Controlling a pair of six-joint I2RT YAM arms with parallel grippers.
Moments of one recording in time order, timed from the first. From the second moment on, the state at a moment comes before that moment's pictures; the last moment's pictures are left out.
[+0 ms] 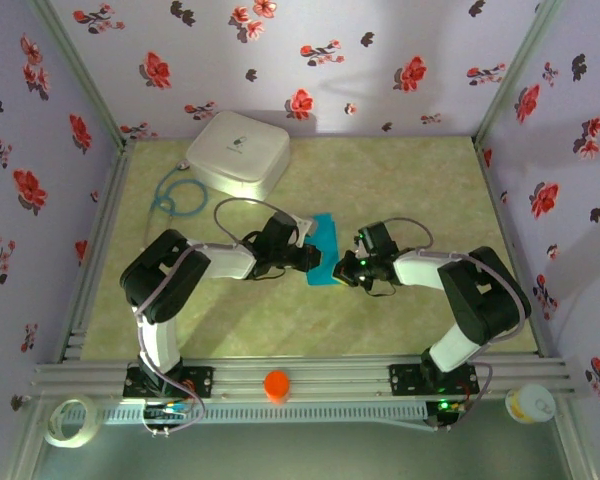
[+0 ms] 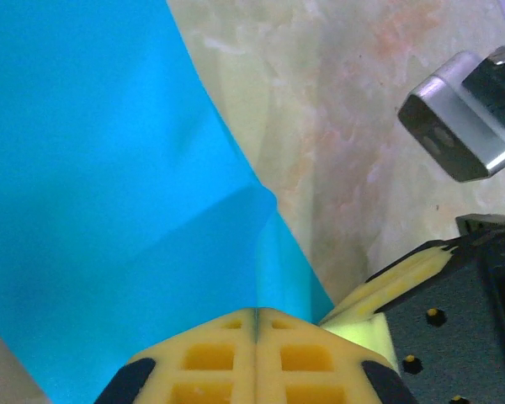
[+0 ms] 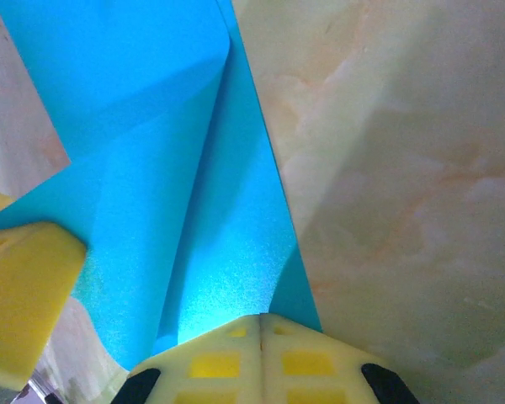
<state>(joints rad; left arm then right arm) -0.77 1.88 0.93 0.24 0.35 -0.49 0.48 1.60 0.63 -0.05 -0.48 0.88</state>
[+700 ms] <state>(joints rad) -0.75 1.88 0.93 0.14 0.34 -0.47 0.47 1.60 0.65 -0.09 -0.48 0.86</state>
